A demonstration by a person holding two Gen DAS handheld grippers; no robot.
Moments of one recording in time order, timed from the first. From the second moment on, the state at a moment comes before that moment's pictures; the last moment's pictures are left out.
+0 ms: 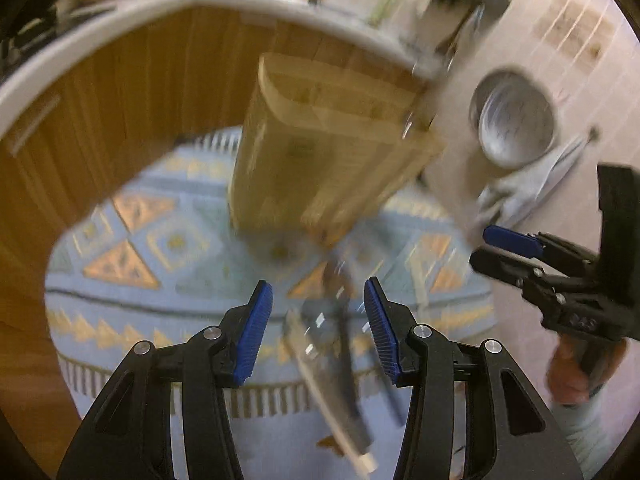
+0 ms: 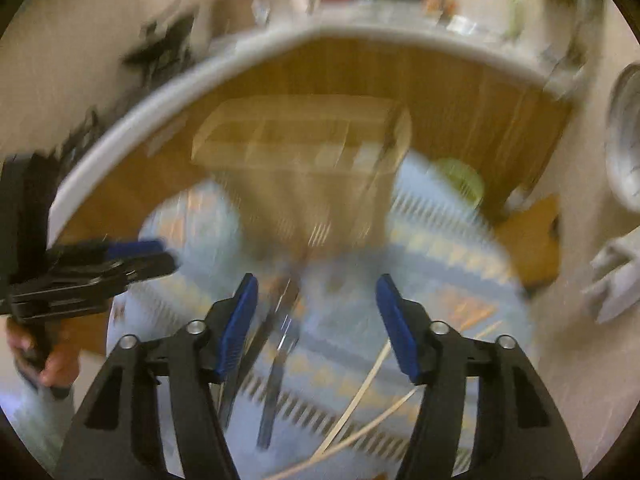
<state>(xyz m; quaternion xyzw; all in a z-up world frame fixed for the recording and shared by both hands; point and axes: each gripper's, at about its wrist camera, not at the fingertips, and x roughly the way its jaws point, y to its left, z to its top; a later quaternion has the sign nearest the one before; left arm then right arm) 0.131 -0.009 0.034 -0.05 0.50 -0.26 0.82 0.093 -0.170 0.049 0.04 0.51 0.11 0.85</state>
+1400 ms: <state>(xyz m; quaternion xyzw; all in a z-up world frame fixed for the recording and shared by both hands) 0.112 -0.048 -0.025 0.05 0.57 -0.23 0.79 0.099 -0.163 -0.043 0.01 0.60 0.11 0.79</state>
